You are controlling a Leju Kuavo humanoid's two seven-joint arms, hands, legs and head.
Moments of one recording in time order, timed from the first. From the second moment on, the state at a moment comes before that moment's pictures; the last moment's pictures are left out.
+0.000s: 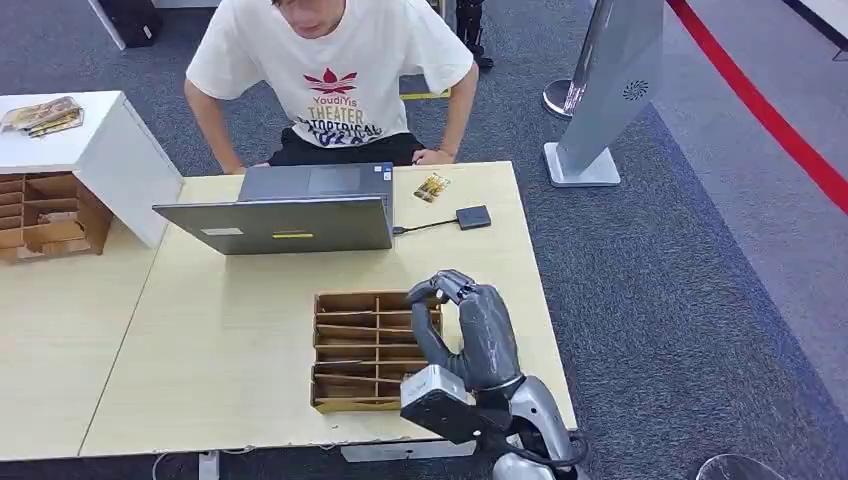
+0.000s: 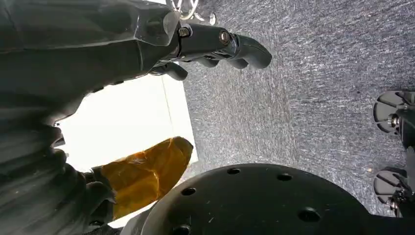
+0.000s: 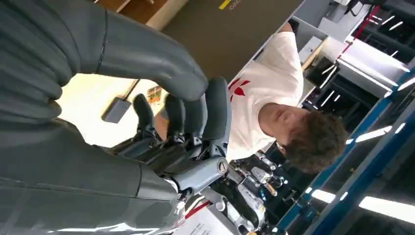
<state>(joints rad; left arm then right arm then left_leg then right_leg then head) -0.13 0.01 -1.49 -0.14 1.41 0.32 0.26 -0.15 0.01 0.70 -1.63 0.66 -0.43 -0.14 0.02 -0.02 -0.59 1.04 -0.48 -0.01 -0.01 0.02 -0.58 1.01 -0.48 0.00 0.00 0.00</state>
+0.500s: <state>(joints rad) -0.13 0.01 -1.48 -0.14 1.43 0.33 0.26 -0.14 -0.02 0.71 -1.64 0.73 -0.46 -0.11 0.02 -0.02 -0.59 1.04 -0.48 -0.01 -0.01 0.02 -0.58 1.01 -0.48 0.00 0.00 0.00</state>
